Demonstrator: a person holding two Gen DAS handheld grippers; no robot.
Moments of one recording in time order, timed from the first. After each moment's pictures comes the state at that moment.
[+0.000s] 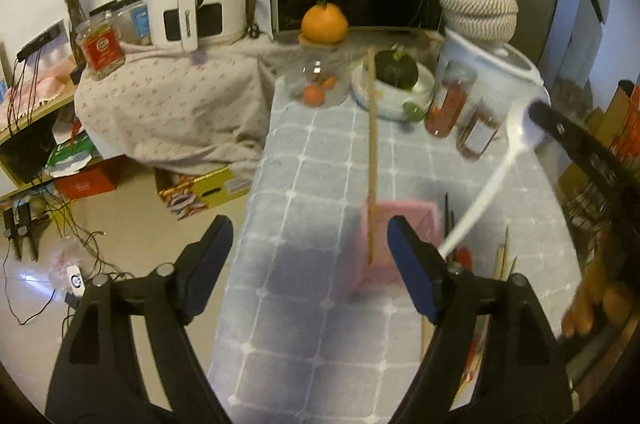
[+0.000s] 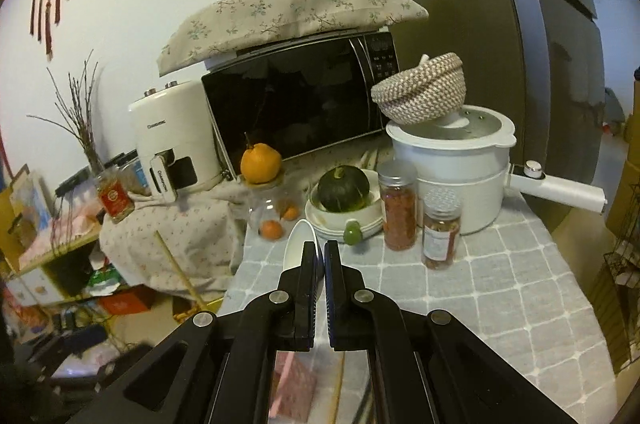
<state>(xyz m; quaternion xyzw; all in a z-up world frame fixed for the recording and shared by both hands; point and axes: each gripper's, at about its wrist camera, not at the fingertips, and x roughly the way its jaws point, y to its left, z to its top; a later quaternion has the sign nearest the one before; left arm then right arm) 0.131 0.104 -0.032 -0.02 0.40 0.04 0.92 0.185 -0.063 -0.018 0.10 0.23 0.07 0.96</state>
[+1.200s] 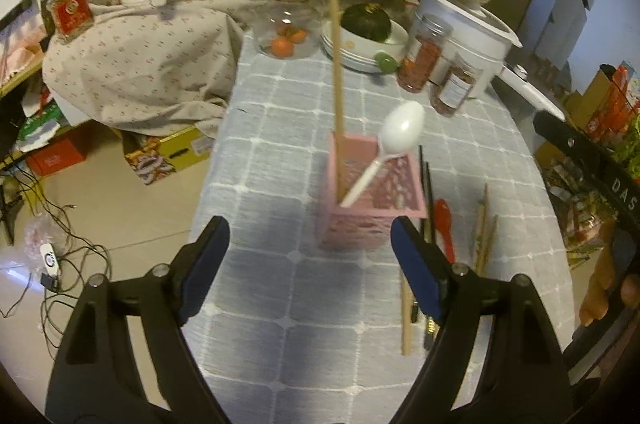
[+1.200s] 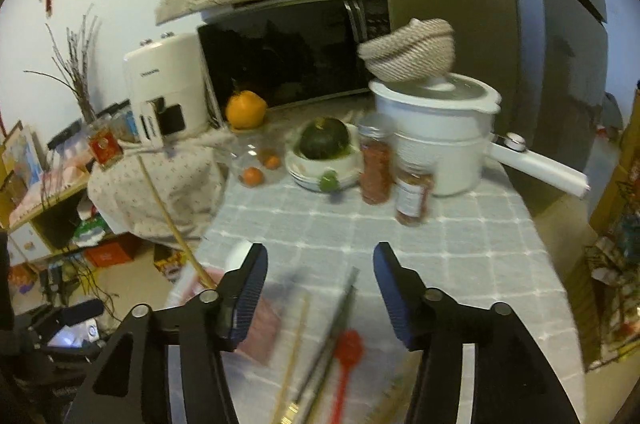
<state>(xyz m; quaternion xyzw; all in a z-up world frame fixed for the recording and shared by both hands) 0.119 0.092 -0.061 -0.05 0.45 -0.02 0.89 0.159 -0.093 -0.041 0.05 0.31 0.07 0.95</state>
